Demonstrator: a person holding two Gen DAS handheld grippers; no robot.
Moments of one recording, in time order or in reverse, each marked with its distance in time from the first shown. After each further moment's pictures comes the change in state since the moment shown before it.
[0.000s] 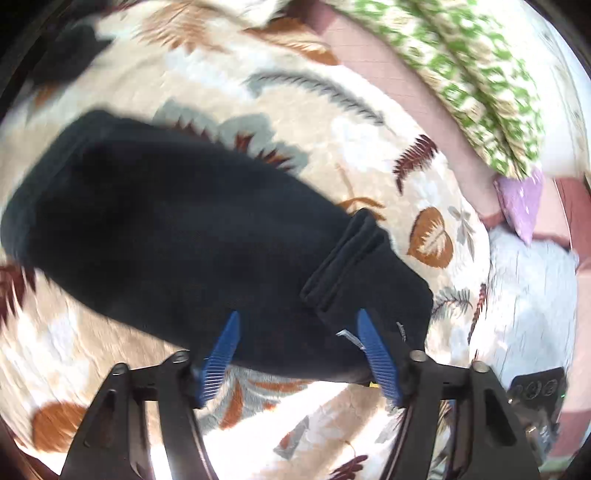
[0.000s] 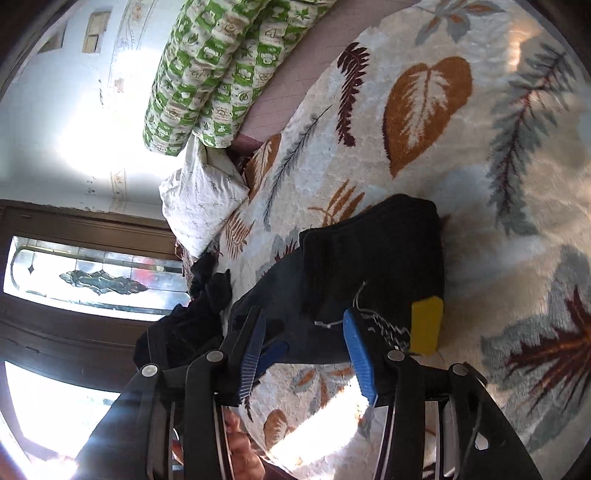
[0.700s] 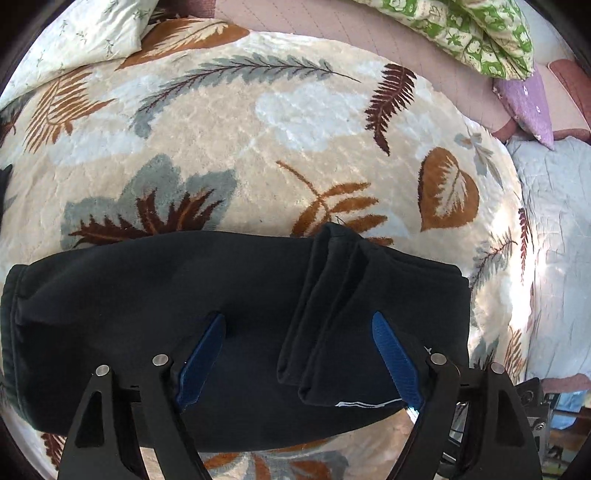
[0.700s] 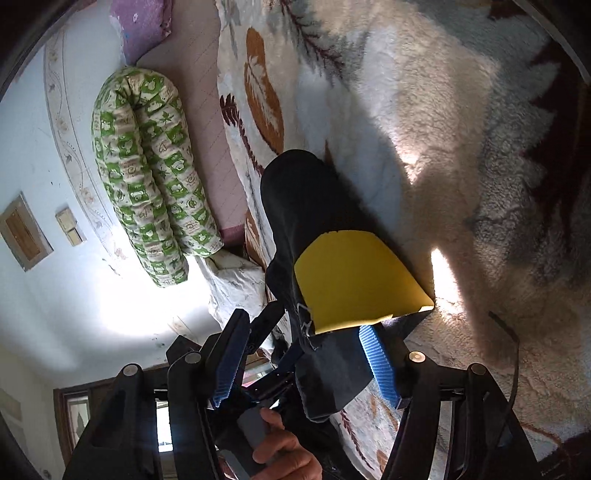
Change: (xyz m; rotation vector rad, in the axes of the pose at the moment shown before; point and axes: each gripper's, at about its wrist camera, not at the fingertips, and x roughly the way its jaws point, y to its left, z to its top) left arm 0.096 -0.100 0.054 0.334 0.132 0.169; right arm 0.047 -0.100 -0.051 0.625 -0.249 0.326
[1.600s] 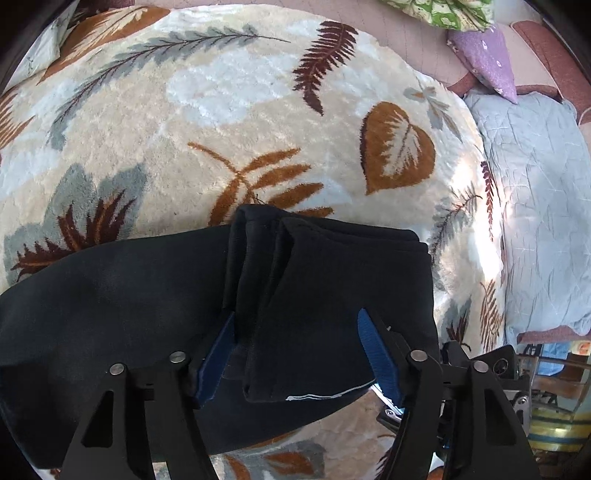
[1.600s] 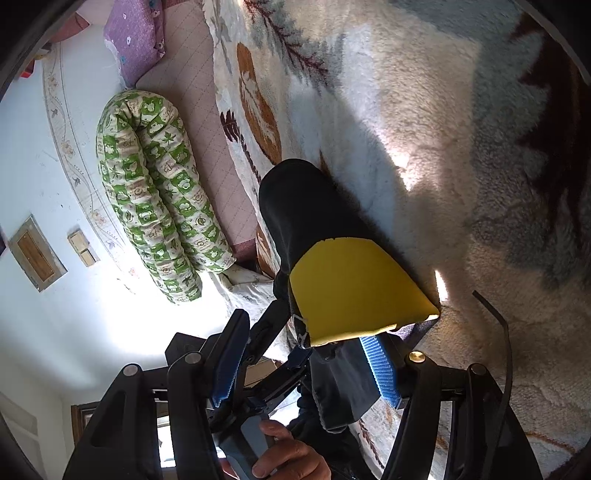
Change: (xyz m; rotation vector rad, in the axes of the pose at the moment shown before) left arm 0.032 -0.019 0.020 0.104 0.141 -0.147; right arm -0.003 -0.004 0.000 0.051 -0.041 0.061
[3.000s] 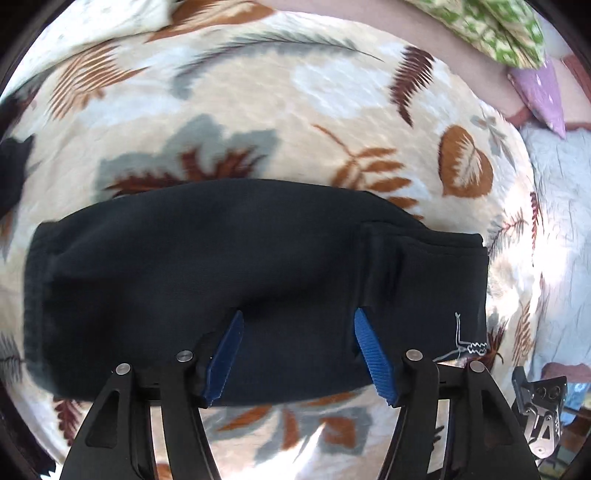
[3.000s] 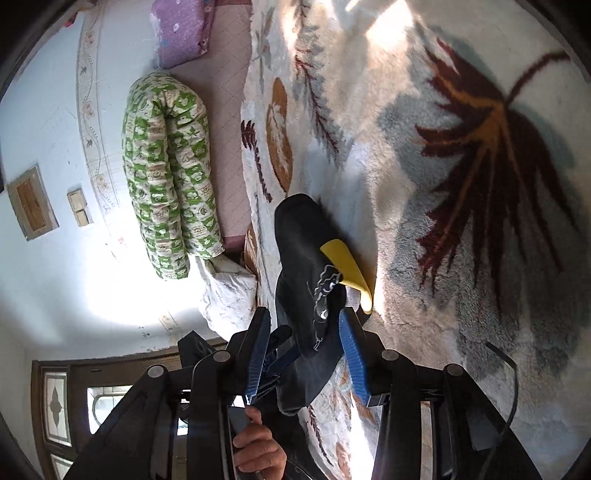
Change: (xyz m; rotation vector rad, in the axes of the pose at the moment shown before) left arm -0.047 0.040 -0.050 -0.170 -0.067 0.172; right arm -0.078 0.022 0.002 -0.220 -0.010 -0.105
